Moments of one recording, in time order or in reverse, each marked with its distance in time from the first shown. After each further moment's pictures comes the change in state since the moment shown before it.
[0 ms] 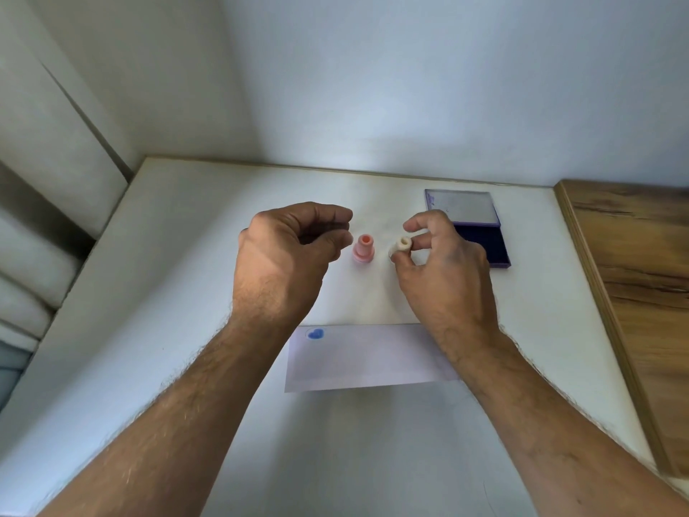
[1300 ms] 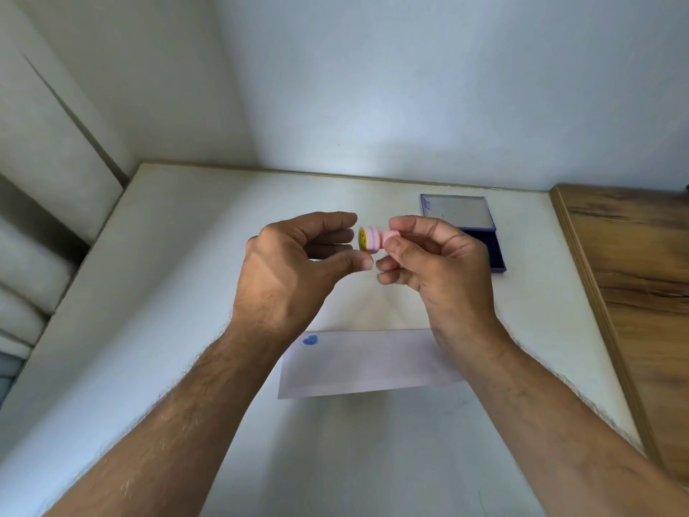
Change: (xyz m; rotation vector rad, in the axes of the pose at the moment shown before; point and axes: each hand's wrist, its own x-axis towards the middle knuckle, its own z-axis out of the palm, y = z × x) left_hand -0.003 -0.001 0.004 0.053 -0.098 0.041; right_hand 0.000 -0.012 -0.013 1.034 -0.156 0.254
